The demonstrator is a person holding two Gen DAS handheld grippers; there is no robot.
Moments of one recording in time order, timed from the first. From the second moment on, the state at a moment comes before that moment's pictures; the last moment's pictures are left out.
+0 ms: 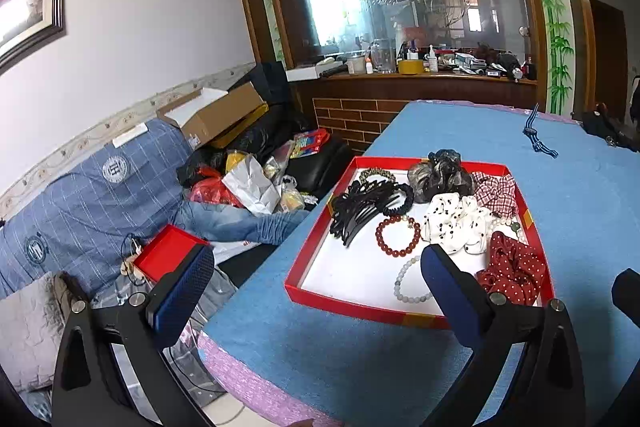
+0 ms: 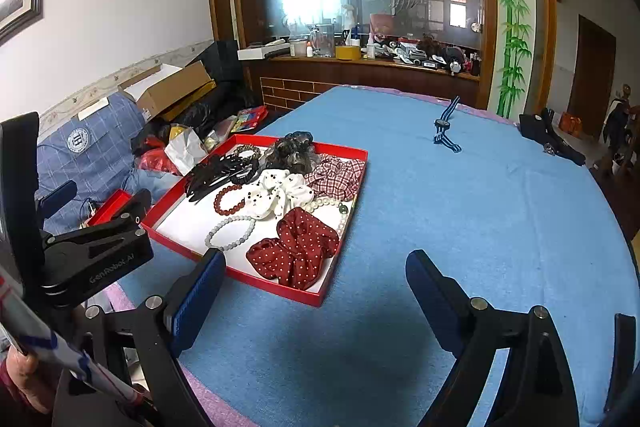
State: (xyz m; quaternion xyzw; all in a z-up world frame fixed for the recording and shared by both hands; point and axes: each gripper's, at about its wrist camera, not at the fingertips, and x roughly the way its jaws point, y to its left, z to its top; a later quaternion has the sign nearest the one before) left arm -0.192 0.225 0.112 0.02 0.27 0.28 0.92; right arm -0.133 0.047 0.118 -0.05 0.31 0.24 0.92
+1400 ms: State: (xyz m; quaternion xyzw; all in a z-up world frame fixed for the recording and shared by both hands) left arm -0.174 0.247 0.082 0.00 0.31 0.28 0.91; right arm -0.120 0.070 0.099 -0.08 0.35 0.24 0.90
